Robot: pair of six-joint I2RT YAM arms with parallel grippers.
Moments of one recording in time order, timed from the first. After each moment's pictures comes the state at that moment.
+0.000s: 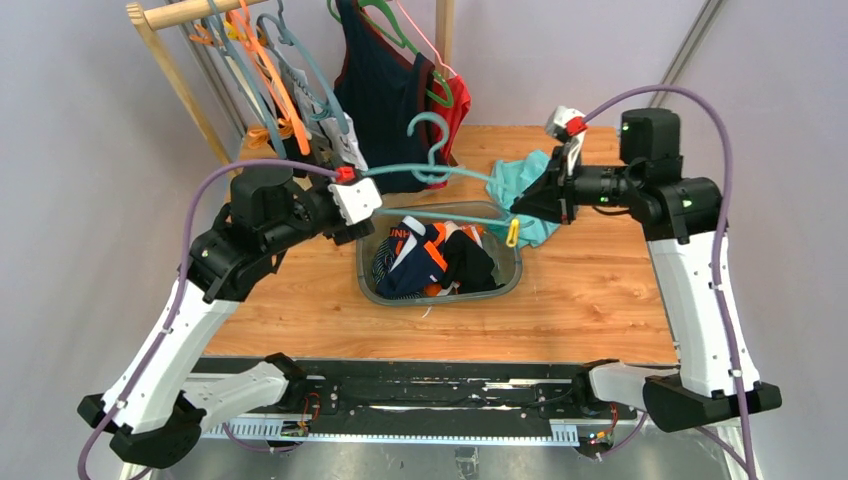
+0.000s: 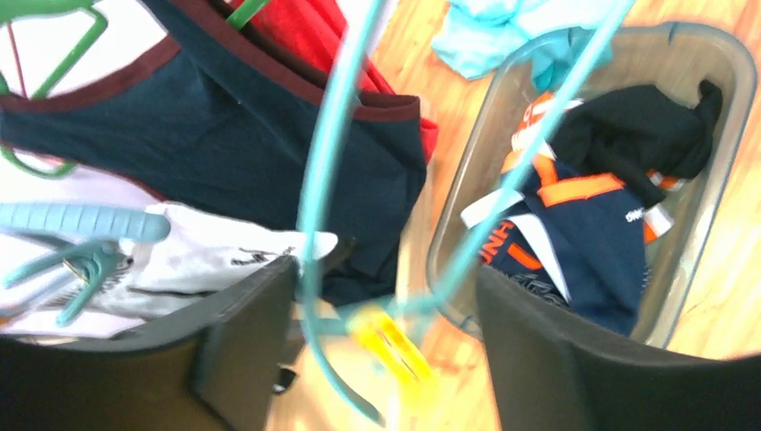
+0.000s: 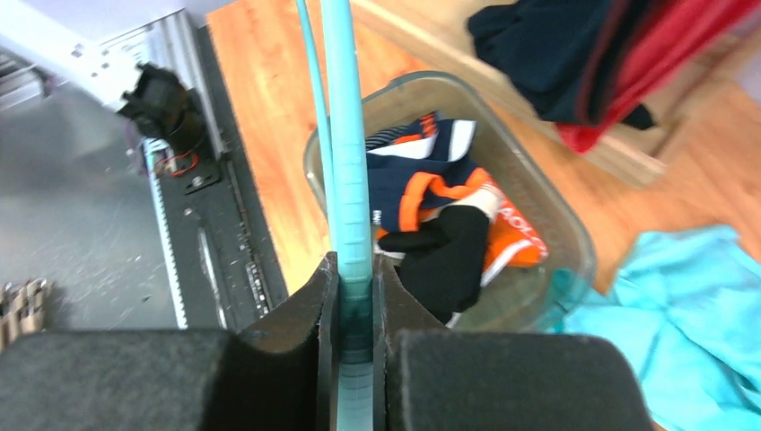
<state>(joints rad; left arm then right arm) -0.59 0.99 1.40 -0.71 0.18 0.72 0.25 1.22 1.70 -1.07 -0.93 -0.34</state>
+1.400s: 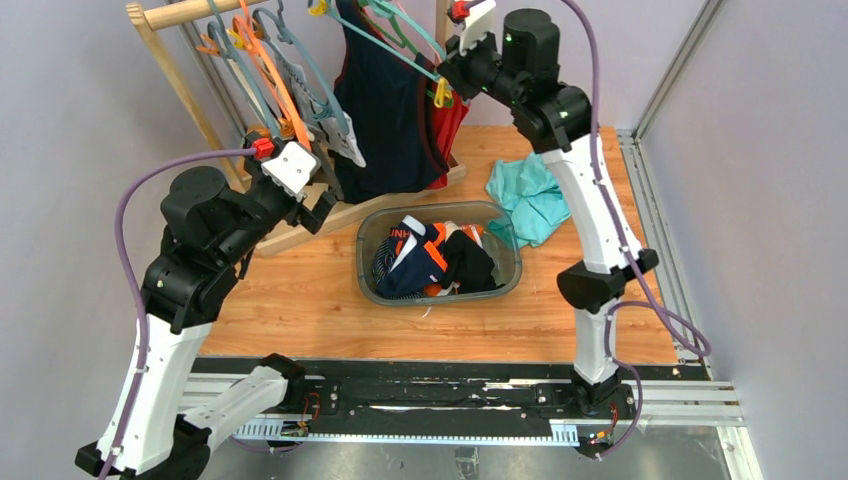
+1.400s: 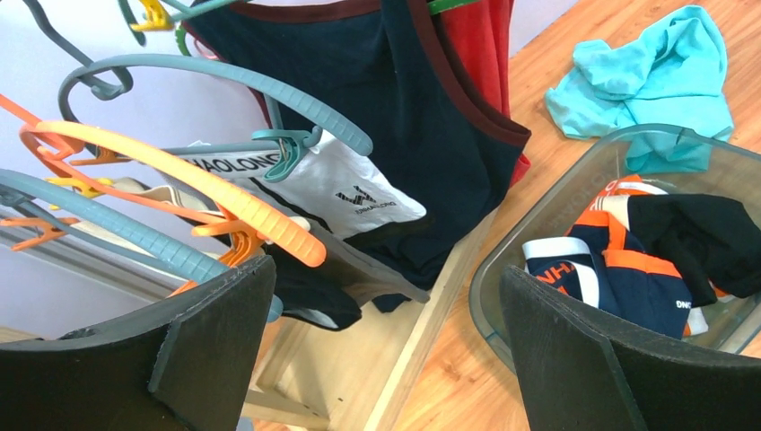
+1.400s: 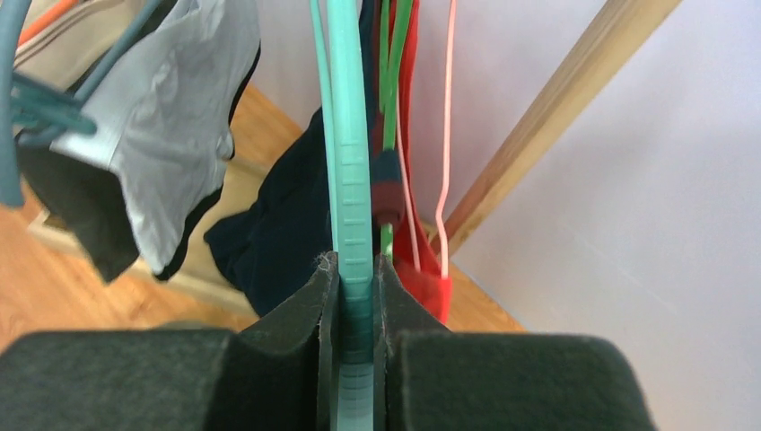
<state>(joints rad) -0.40 0.88 1.45 -0.64 0.09 0.46 0.56 1.96 2.65 -0.81 -0.14 -0.23</state>
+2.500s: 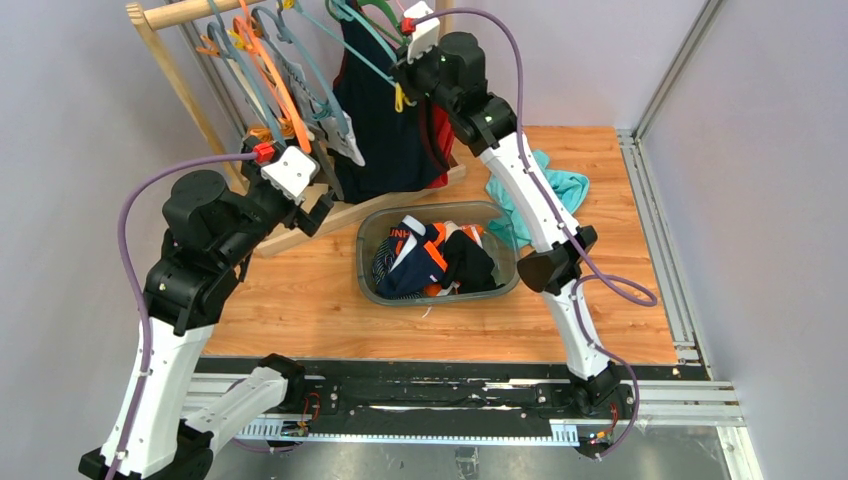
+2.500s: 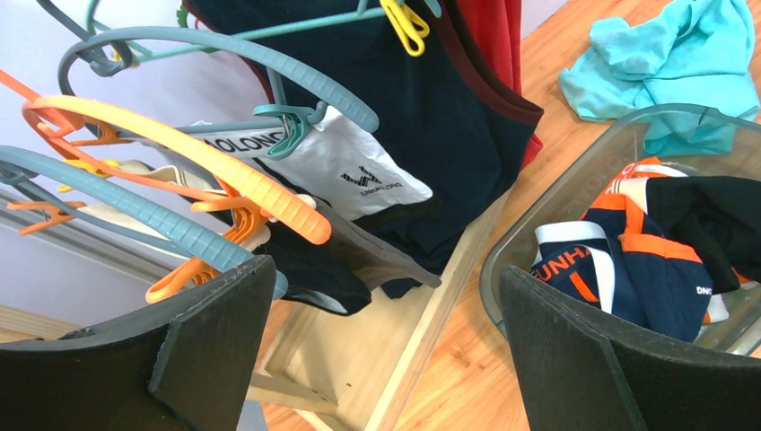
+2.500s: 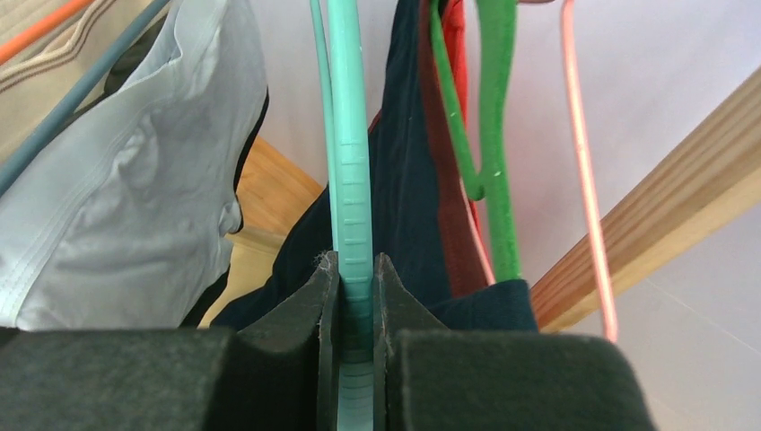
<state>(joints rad) -0.36 0.86 1.41 -0.64 0.11 0.49 0.64 2.33 2.84 -0.51 -0.05 -0.13</state>
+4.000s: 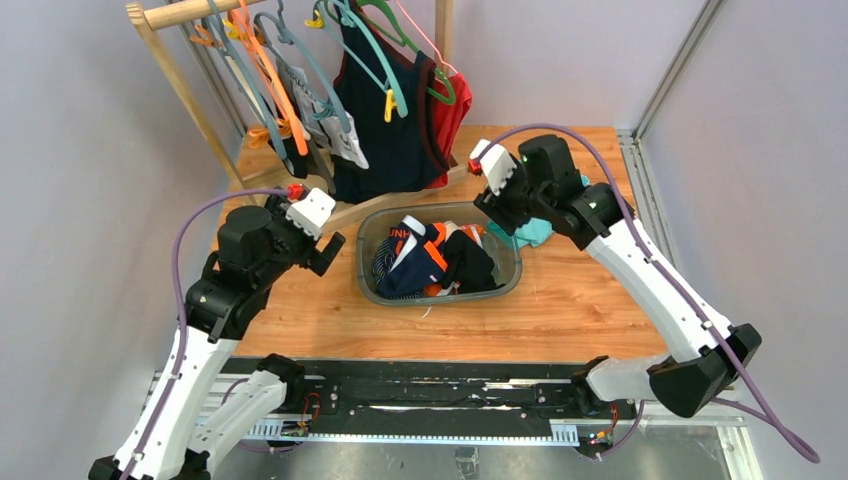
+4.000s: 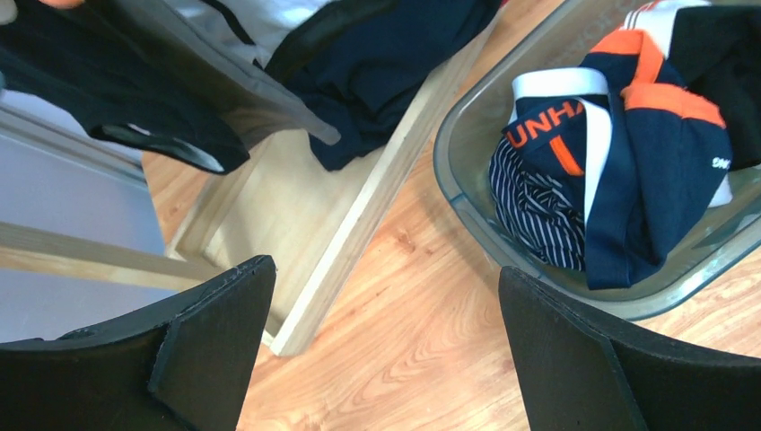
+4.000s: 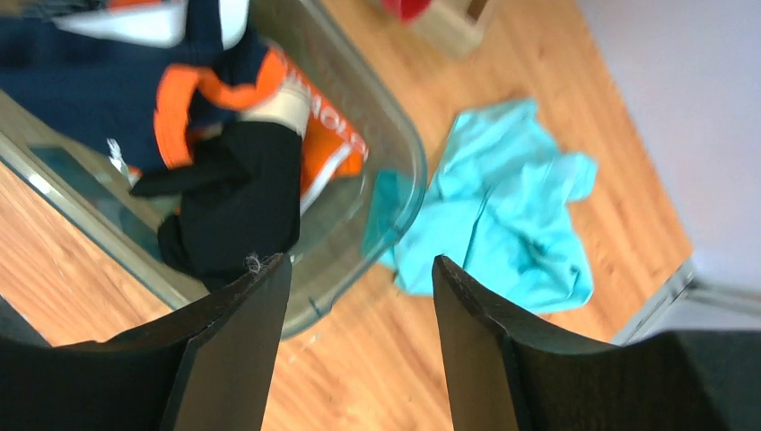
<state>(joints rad) -0.36 0.72 1.02 -0.64 0.01 0.41 0.60 1.32 1.52 -0.82 -0.04 -0.48</state>
